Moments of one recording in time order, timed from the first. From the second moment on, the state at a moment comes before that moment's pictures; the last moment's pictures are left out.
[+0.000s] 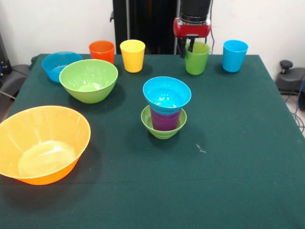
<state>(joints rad) -0.02 -0.55 -0.11 2.17 -0.46 -0.14 2.03</state>
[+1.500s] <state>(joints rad) -0.25 -0.86 0.06 2.21 -0.45 0.07 2.03</state>
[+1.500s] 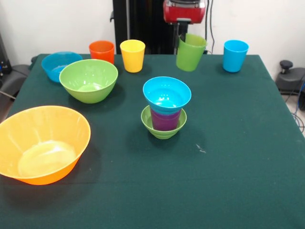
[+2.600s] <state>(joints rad) -0.50 -1.08 0.44 2.25 -0.26 0.33 2.03</state>
